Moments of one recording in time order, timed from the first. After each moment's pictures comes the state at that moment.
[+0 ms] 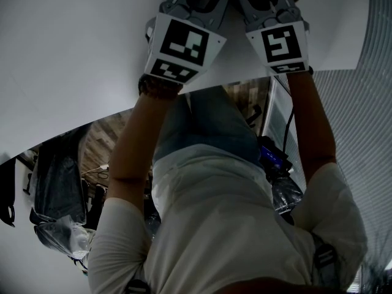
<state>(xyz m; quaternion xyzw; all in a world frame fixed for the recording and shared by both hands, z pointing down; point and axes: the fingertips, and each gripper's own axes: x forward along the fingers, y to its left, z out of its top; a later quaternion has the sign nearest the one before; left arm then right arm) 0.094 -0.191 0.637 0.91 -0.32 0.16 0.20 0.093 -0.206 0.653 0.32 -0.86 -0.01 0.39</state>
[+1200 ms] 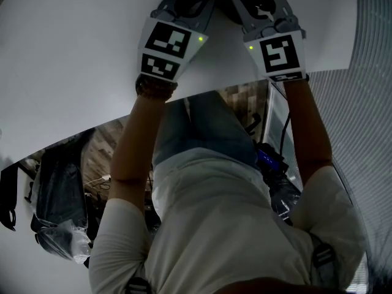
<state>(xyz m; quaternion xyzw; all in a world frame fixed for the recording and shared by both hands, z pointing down) 0.090 -0.199 0.641 0.91 -0.31 0.15 0.24 0.103 -0.213 0.617 0.34 -0.86 -0.03 0.37</state>
